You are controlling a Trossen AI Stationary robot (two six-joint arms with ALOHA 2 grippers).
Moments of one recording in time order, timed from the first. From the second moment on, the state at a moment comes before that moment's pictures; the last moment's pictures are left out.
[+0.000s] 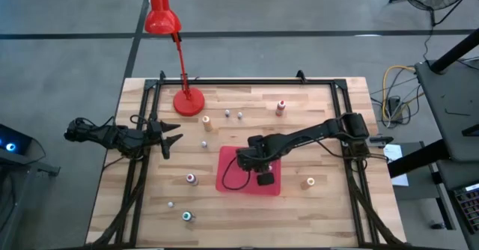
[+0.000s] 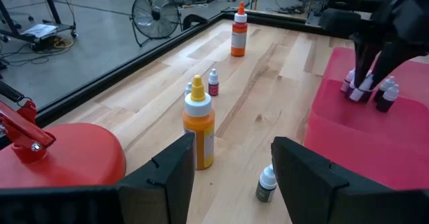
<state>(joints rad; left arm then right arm) -0.27 0.02 0.16 -0.53 -0.67 -0.27 0.16 2.01 1.53 -0.88 0.06 -0.04</state>
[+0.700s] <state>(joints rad) -0.27 0.02 0.16 -0.53 -0.67 -0.27 0.15 2.01 1.47 -0.82 0.06 -0.03</state>
